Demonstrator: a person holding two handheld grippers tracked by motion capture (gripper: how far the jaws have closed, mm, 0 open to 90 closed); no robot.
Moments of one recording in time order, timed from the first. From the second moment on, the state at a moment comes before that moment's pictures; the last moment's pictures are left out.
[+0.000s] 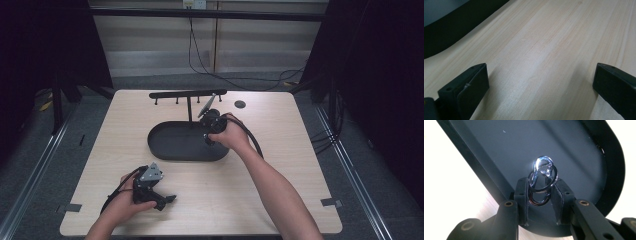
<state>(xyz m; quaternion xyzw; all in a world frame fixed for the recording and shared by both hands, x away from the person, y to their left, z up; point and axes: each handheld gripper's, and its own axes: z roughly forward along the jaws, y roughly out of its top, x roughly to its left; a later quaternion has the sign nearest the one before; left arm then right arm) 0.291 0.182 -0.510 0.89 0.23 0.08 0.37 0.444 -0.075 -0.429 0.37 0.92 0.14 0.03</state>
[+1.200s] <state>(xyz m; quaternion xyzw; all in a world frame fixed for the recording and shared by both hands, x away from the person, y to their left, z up) 0.291 0.182 -0.510 0.89 0.23 0.08 0.37 0.450 -0.071 -0.462 0.38 0.91 0.14 0.04</state>
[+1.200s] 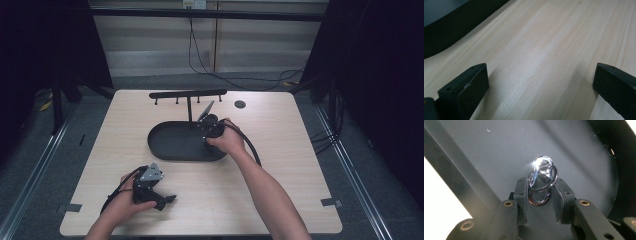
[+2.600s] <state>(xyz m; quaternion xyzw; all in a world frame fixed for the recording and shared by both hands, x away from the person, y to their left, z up) 0.291 0.182 -0.510 0.90 0.23 0.08 0.37 0.451 -0.079 -0.461 0.40 0.90 0.16 0.05</state>
